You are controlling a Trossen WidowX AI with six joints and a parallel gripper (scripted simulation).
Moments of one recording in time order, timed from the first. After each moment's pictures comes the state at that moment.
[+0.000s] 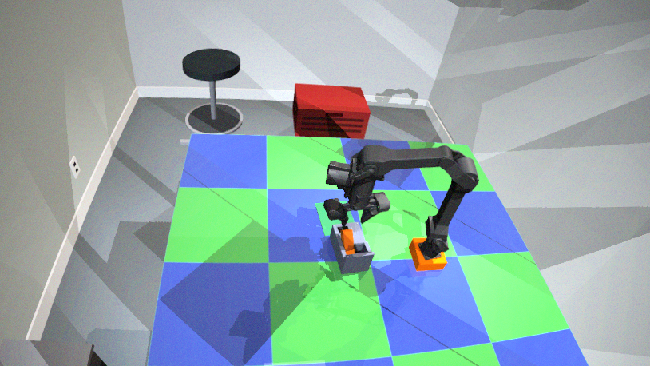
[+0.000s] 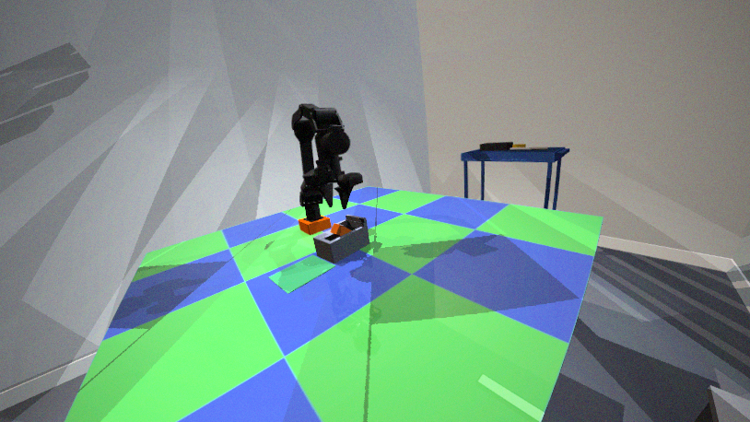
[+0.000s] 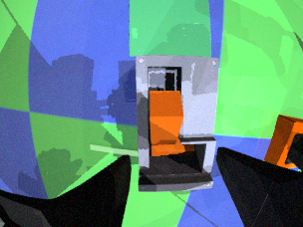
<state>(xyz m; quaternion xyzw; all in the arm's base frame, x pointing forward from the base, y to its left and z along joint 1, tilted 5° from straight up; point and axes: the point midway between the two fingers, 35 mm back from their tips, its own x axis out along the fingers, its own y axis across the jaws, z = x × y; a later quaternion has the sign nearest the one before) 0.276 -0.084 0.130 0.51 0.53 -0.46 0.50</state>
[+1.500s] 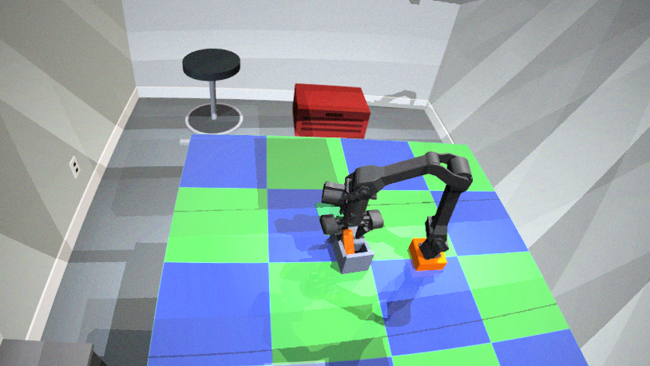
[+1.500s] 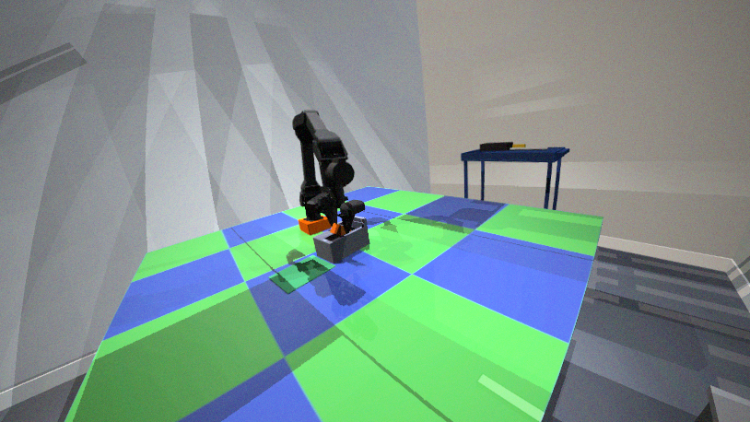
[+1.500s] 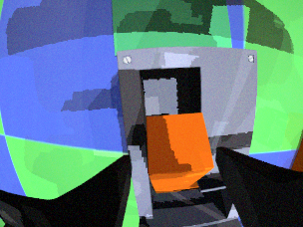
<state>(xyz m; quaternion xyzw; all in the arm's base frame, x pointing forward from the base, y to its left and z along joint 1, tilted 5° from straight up) 0.278 -0.082 0.056 0.52 0.51 -0.48 0.48</state>
